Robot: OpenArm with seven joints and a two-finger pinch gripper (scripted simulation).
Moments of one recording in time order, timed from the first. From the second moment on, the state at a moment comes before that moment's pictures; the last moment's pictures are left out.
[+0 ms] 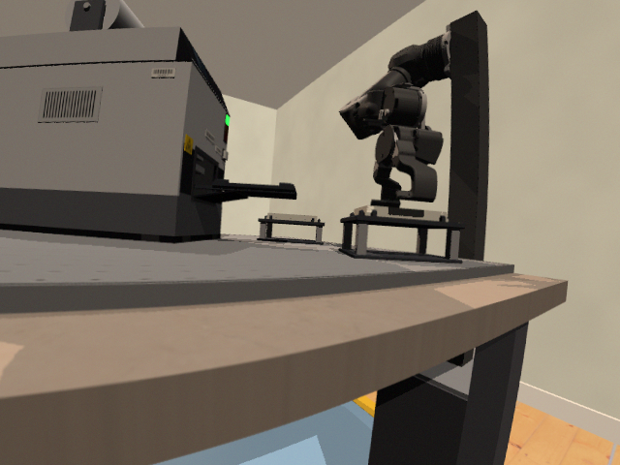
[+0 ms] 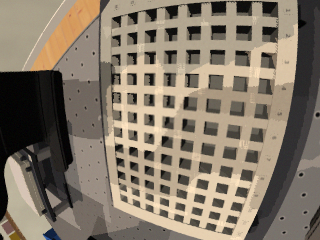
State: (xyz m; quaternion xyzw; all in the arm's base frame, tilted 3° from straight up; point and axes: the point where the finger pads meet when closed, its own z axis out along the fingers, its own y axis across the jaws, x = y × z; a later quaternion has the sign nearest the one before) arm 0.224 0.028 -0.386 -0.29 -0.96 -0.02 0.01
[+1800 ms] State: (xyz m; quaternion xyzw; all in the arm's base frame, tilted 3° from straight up) arm 0.223 0.029 -0.405 -0.29 -0.96 -0.02 0.01
